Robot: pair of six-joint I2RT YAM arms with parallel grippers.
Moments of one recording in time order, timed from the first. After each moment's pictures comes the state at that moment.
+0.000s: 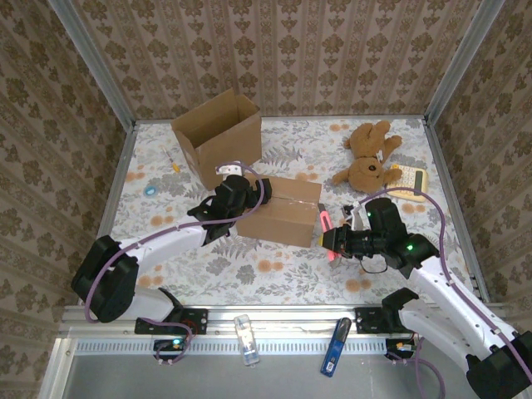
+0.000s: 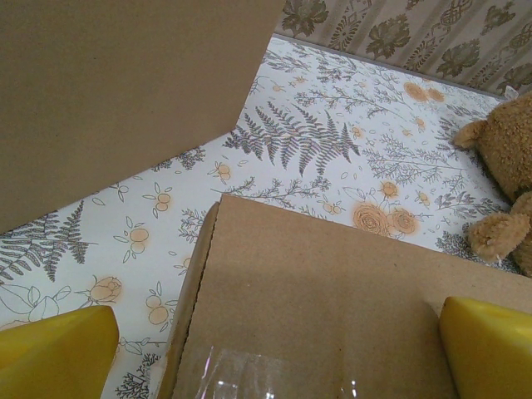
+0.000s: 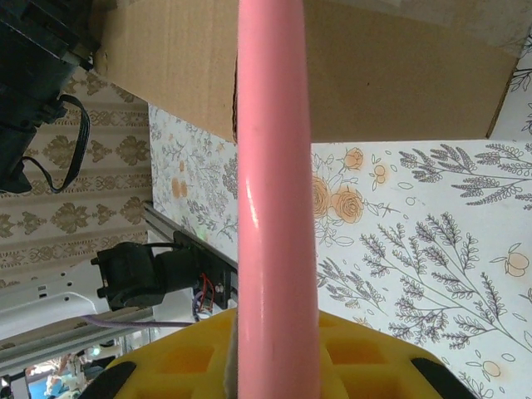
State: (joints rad) left arm -0.77 1.40 0.80 0.04 -0.35 -0.62; right arm 0.41 0.78 0.60 -0.57 -0.63 0.82
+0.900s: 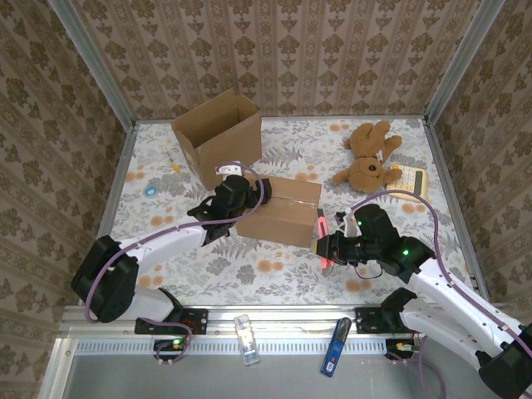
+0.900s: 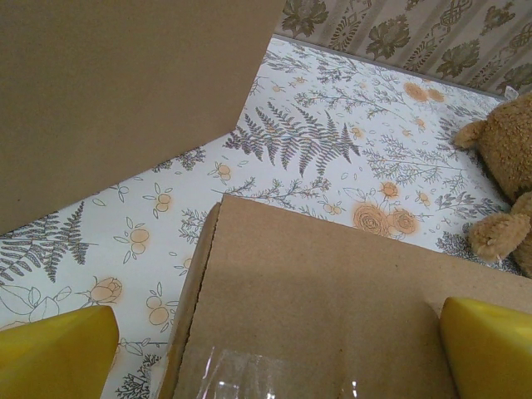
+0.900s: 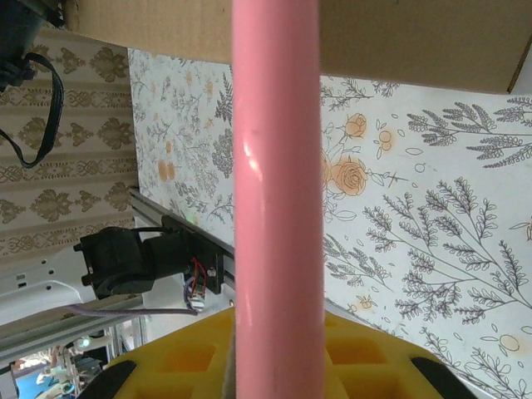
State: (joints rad) left arm -0.77 1.40 0.79 0.05 -0.35 -0.62; right arm 0.58 0.77 0.59 -0.57 -0.52 0.92
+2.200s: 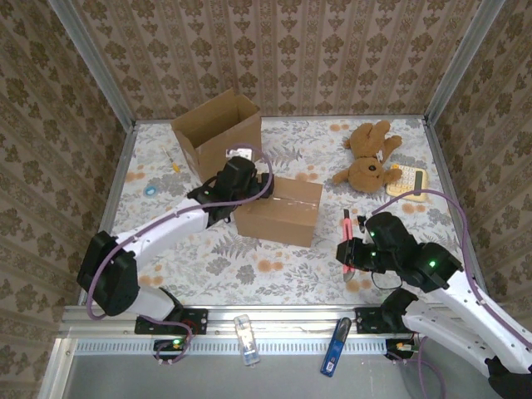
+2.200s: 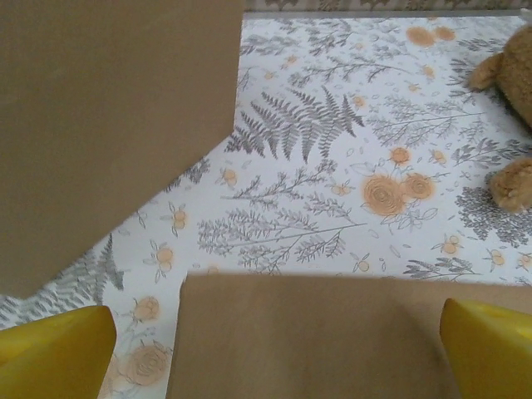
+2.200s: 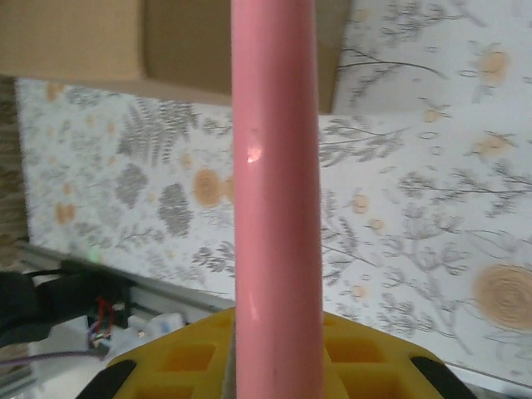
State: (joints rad) left arm -0.76 1.44 1.09 -0.30 -0.30 -0.40; right arm 0.66 0.65 0.76 -0.99 -0.14 0.89
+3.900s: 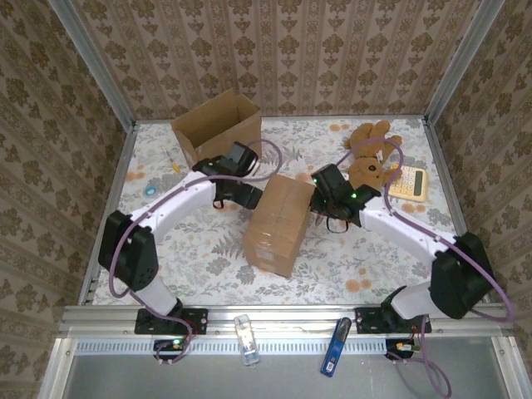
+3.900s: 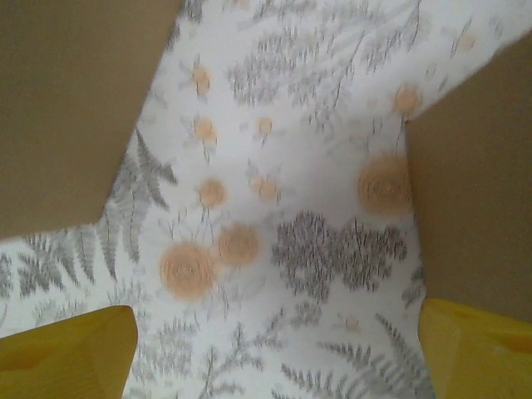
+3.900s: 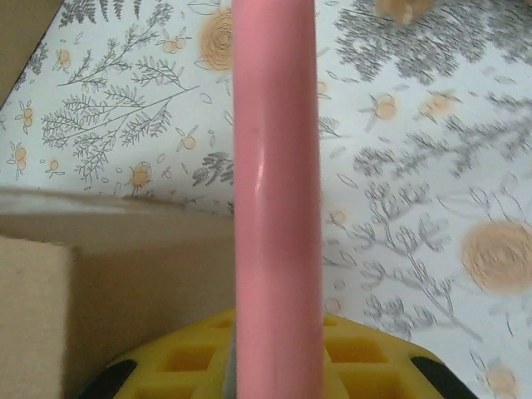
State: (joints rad) left arm -0.67 1.61 1.30 -0.83 -0.17 -0.06; right arm 0.56 1.44 1.04 -0.58 0.16 0.81
